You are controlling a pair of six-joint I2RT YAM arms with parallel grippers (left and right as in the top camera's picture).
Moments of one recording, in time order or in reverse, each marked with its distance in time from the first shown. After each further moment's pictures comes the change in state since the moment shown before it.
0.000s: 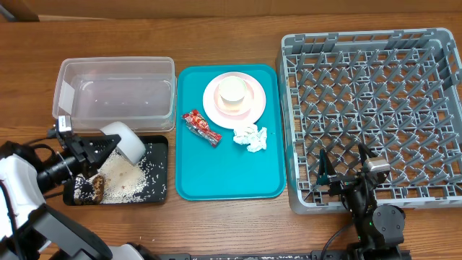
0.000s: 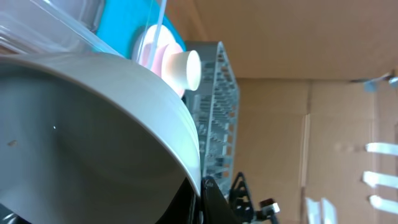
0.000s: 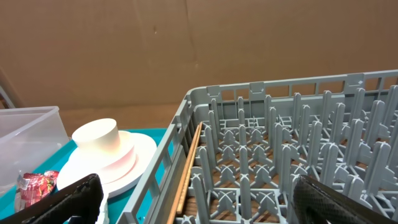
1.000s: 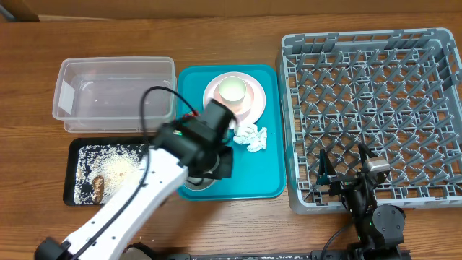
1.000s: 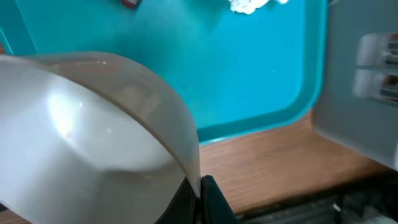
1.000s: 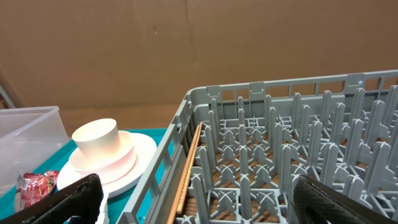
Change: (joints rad) left arm -1.405 -0.132 0.090 0.274 -1.120 -0.936; right arm 0.000 0.000 0.000 0.000 0.000 0.000
